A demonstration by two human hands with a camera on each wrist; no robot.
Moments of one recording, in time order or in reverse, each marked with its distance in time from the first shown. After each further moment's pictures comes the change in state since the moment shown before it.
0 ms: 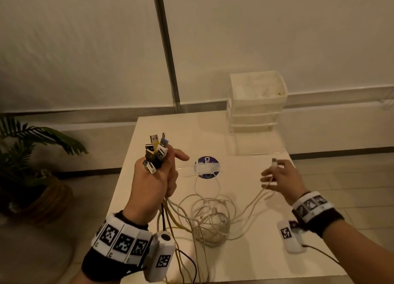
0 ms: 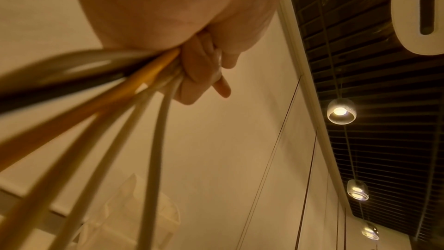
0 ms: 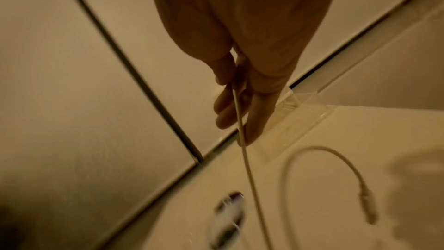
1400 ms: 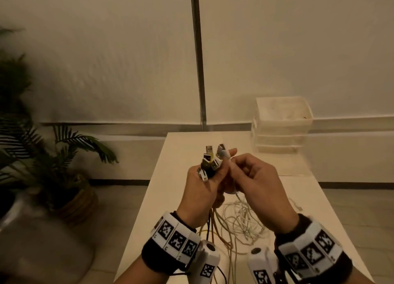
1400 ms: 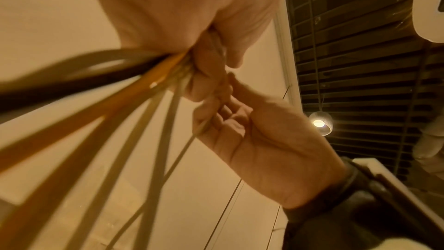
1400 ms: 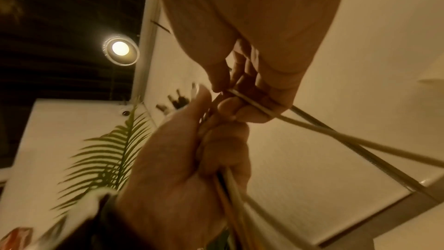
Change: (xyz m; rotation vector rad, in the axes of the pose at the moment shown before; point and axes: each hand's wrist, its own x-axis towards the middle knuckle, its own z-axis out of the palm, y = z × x) left_hand -0.030 0.014 0.019 -0.147 -0.053 -0.013; right_hand -0.194 -0.130 0.125 0.007 -0.415 -0.528
